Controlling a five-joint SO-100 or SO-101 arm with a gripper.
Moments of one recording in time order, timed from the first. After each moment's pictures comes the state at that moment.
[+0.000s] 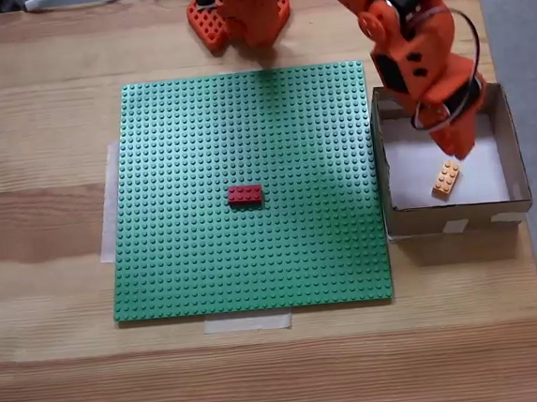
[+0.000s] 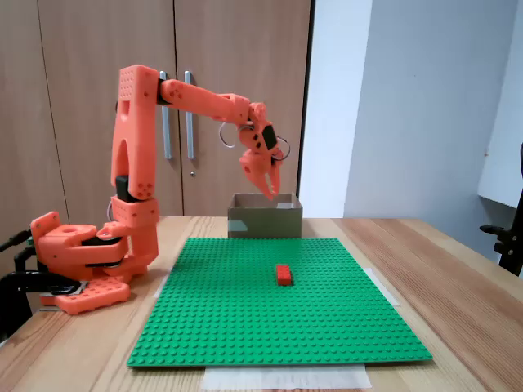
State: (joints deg) arm -44.0 84.9 90.2 52.4 4.6
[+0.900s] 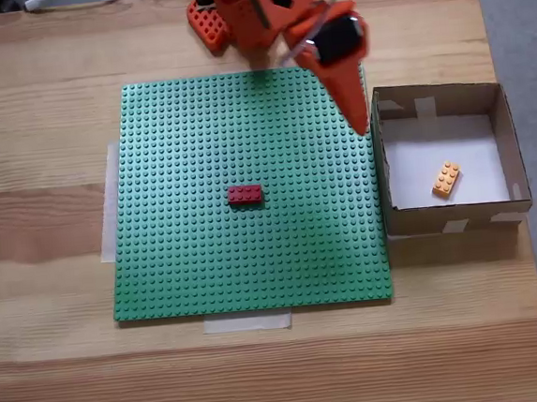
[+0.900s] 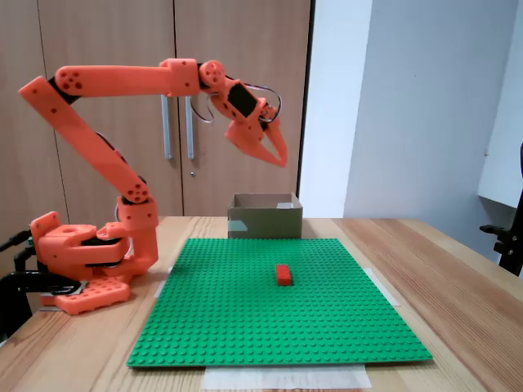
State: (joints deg) arm -26.2 128.9 120.6 43.8 2.8
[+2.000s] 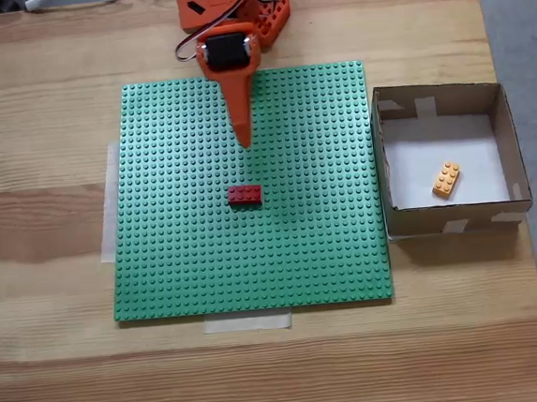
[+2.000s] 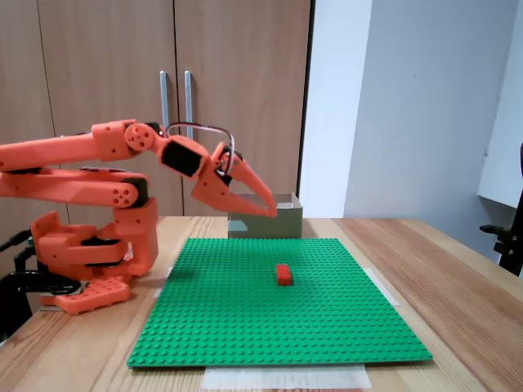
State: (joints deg) arm -3.6 180.8 170.6 38.7 1.6
